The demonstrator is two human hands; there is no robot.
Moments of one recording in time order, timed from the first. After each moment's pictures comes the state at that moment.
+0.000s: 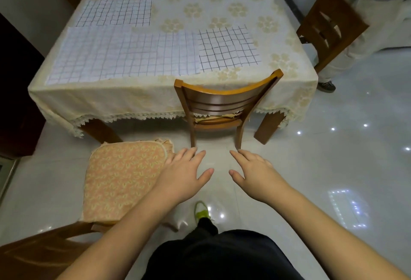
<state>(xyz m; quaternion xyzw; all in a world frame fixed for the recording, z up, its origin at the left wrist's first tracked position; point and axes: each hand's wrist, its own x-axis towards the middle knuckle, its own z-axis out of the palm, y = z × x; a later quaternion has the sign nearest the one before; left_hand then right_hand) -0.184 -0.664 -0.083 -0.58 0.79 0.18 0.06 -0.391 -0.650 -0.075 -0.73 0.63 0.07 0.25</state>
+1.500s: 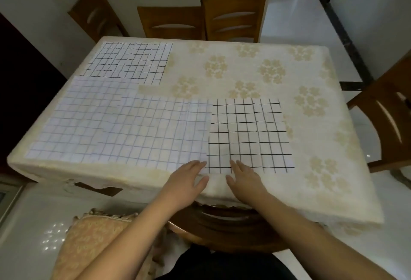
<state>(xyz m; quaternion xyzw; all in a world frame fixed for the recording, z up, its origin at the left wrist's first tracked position) -0.222 -1.102 -0.106 -0.66 0.69 0.30 -0.02 -0.421 -1.143 -0.167 -0.74 0.60 0.06 0.29</state>
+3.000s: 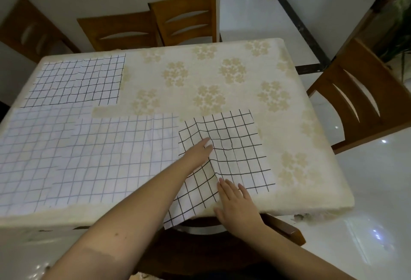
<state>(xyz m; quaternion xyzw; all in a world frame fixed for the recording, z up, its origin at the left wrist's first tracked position) -0.329 -1.270 -0.151 -0.65 0.56 0.51 -0.05 -0.465 -1.117 -0.176 -0.78 0.59 0.07 0.20</state>
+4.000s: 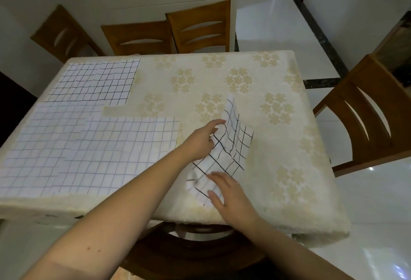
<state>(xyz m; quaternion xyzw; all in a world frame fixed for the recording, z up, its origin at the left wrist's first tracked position) -0.370 -1.280 -0.074 -0.60 0.69 0.39 -0.12 -0.512 -1.153 -0.149 -0.75 0.51 -0.22 0.35</state>
